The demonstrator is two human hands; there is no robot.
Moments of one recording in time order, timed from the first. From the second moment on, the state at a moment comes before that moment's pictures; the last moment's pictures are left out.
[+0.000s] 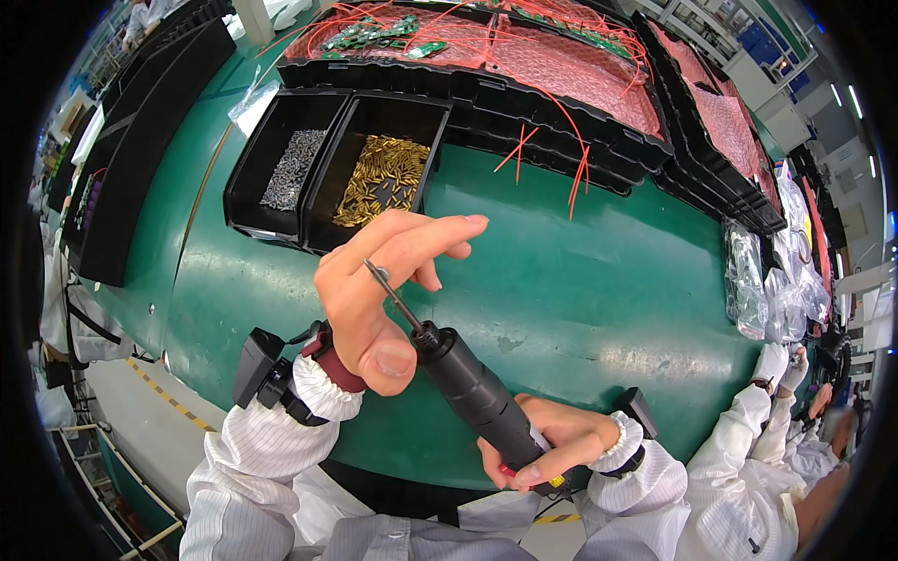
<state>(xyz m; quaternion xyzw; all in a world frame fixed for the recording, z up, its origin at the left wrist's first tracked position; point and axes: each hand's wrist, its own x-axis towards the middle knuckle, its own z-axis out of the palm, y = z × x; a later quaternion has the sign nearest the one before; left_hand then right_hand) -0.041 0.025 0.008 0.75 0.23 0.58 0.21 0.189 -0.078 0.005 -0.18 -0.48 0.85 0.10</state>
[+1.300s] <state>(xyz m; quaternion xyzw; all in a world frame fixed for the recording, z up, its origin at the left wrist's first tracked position) -0.033 0.017 0.006 0.72 0.22 0.51 0.41 0.197 -0.080 0.000 -0.18 -0.39 0.90 0.09</state>
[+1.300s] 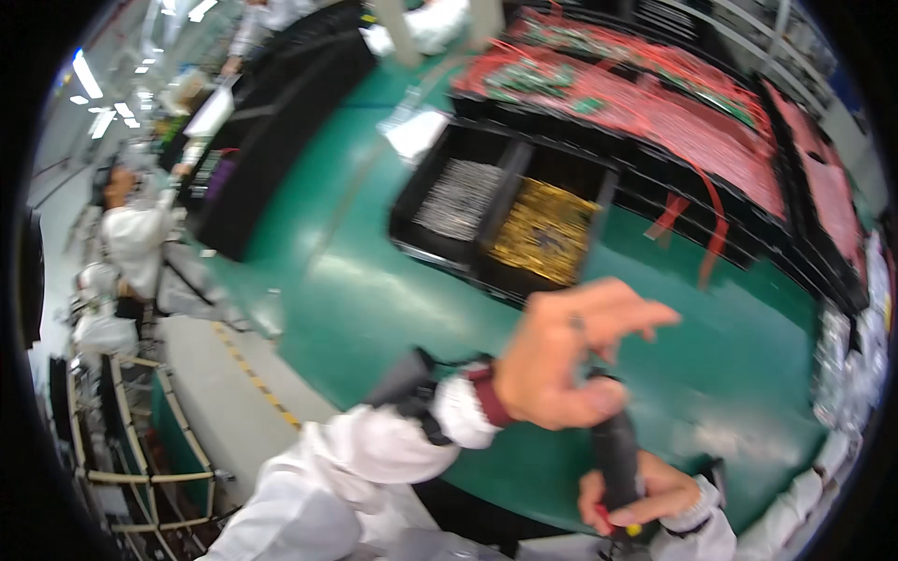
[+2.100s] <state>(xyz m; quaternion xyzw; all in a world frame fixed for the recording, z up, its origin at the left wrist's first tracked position) 0.003 0.000 -0.010 0.46 0.12 0.38 0.80 0.198 -0.089 0.012 -0.31 -0.40 0.82 0.27</state>
